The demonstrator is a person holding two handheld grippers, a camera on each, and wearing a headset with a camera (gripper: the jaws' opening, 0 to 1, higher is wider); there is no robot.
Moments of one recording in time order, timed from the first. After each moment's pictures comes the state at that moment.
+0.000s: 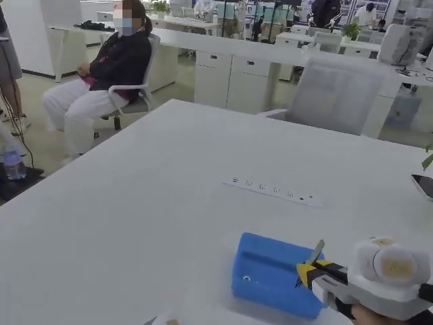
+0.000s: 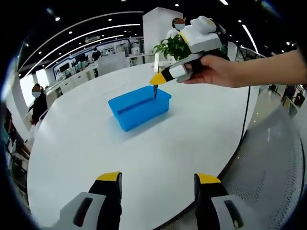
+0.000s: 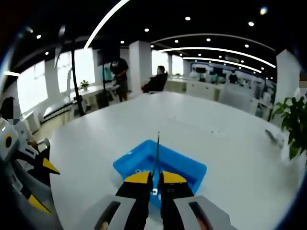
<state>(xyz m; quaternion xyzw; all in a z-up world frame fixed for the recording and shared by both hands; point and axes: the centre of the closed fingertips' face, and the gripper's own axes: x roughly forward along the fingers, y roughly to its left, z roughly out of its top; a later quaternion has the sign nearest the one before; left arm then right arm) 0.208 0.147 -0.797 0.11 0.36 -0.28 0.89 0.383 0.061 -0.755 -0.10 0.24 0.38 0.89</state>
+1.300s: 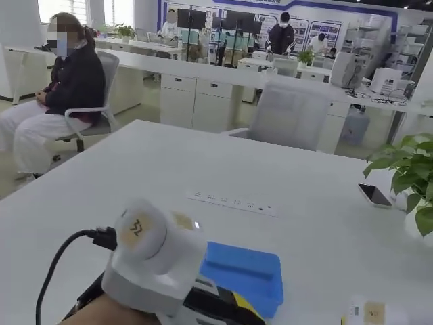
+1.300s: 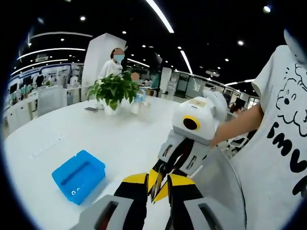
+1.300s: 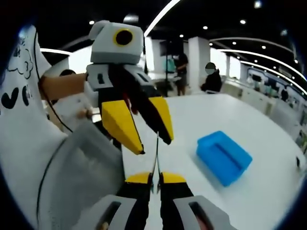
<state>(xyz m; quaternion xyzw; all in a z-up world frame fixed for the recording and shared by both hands) 0.208 0.035 -0.675 0.06 0.23 -0.57 0.78 0.203 0.057 -0.736 -0.16 0.24 0.60 0.75</state>
